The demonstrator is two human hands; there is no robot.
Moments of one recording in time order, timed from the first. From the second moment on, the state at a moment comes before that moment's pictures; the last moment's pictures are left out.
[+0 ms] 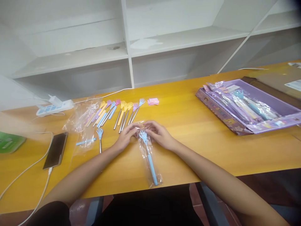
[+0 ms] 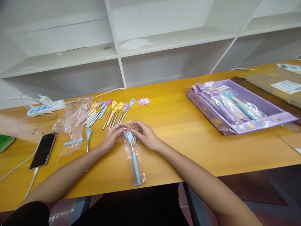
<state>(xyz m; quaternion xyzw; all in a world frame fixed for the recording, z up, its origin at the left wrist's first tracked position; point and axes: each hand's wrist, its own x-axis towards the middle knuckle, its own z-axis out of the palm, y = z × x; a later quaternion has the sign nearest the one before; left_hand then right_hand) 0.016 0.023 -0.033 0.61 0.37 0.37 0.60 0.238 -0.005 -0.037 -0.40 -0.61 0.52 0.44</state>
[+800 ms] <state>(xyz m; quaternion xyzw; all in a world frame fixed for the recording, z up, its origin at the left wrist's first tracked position) 0.015 0.022 -0.035 0.67 0.41 0.30 0.54 0.247 -0.007 -0.019 -0.41 -0.75 0.36 0.36</state>
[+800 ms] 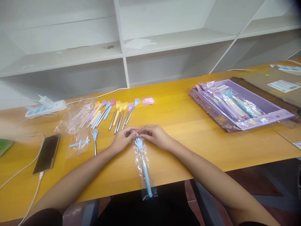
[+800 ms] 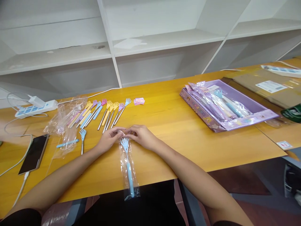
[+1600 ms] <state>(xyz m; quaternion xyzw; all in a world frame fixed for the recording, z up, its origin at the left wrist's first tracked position) 0.015 0.013 -0.026 0.72 0.42 0.25 0.49 0.241 -0.012 -0.034 -0.38 -0.80 0.30 0.36</state>
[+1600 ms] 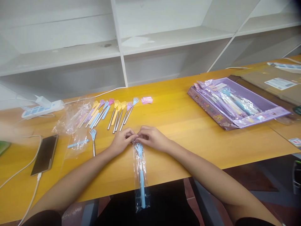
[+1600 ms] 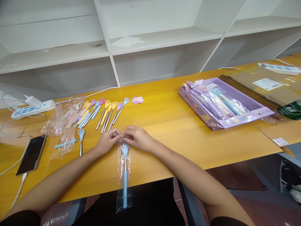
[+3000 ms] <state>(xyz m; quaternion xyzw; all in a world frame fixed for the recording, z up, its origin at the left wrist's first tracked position) 0.020 0.010 -0.042 0.68 0.35 0.33 0.55 0.287 0.095 -0.063 -0.61 -0.68 0.15 0.39</state>
